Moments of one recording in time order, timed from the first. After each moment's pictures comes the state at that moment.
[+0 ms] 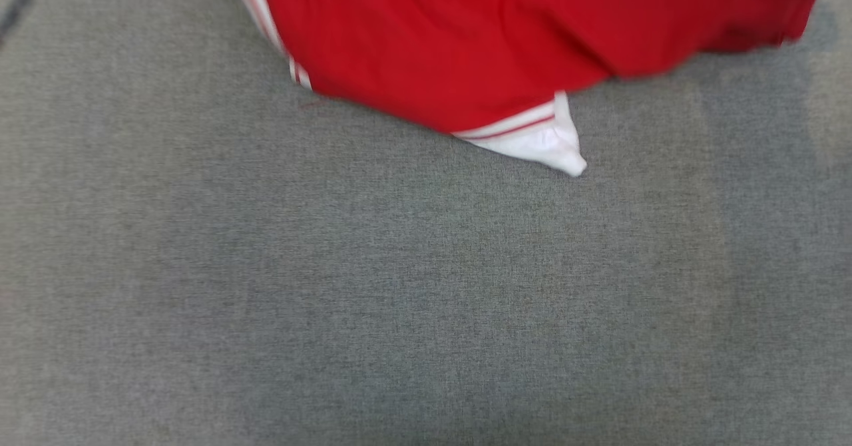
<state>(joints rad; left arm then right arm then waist) -1.36 0.42 -0.45 0.43 -0.65 -0.13 0.23 -1.13 -0.35 0.12 0.37 0.95 0.13 0.27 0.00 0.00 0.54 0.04</state>
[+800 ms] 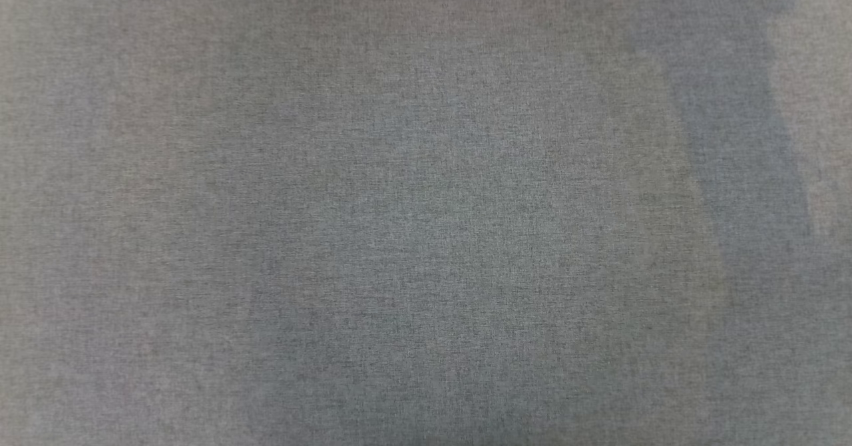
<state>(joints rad) -1.70 0.40 -0.73 0.80 -0.81 -0.13 0.00 -1.44 -0.42 0.47 0.60 1.18 0.13 0.04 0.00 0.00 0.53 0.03</state>
